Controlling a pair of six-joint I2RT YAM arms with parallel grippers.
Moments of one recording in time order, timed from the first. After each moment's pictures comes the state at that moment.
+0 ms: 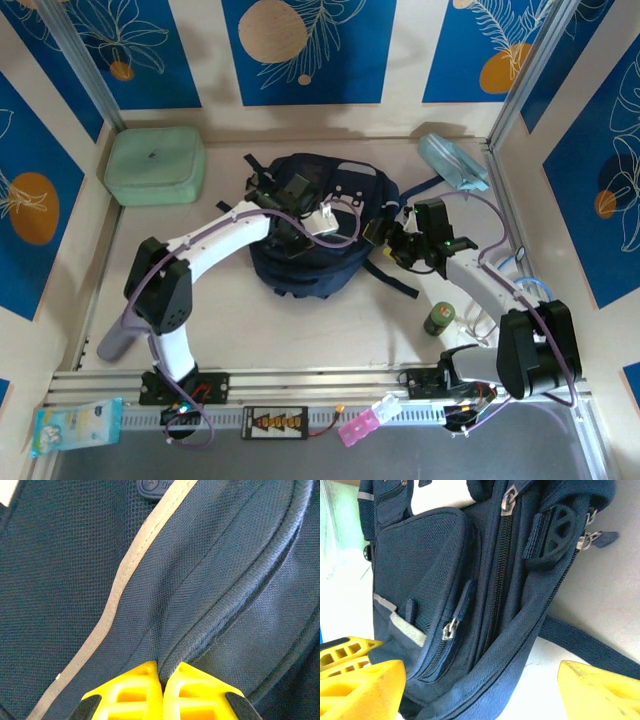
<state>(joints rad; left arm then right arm) -0.70 1.78 1.48 -0.86 0.00 0.50 0.25 1.29 0.75 -0.29 -0.46 0.84</state>
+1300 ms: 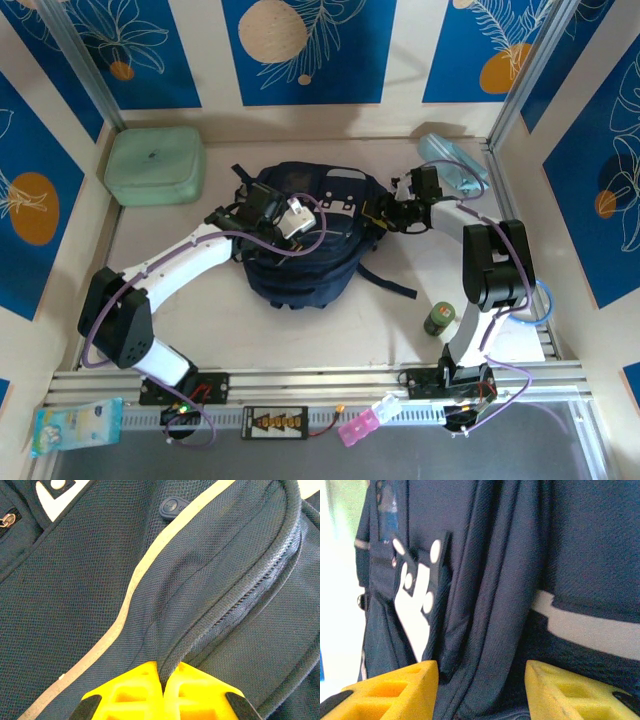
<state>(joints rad) -0.61 1.52 1.16 -0.60 0.18 0.28 0.13 1.82 1.12 -0.24 -0.70 0.55</state>
